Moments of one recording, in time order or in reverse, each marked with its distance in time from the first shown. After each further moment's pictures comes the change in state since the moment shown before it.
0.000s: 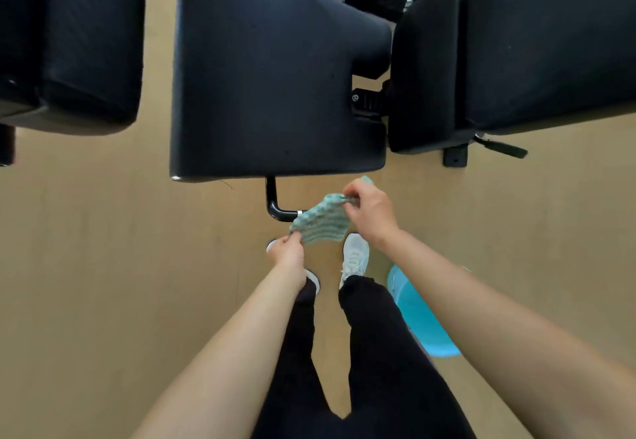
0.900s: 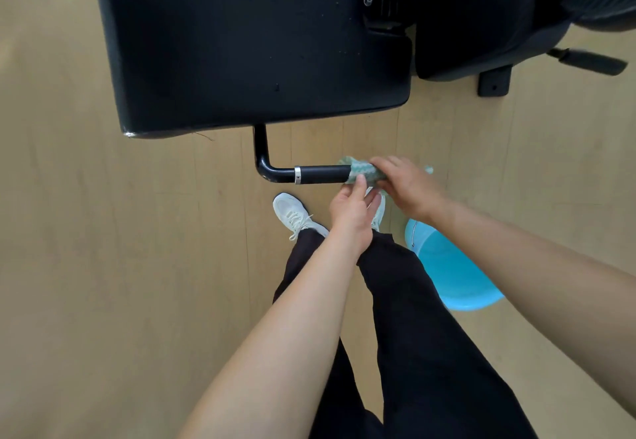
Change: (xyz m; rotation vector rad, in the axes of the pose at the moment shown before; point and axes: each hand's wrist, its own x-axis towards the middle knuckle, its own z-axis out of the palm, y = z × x) left_hand 0.010 -0.050 0.097 -0.313 -0.408 -0.056; right_hand 0.022 0.128 0.031 -0.340 -0.235 -0.244
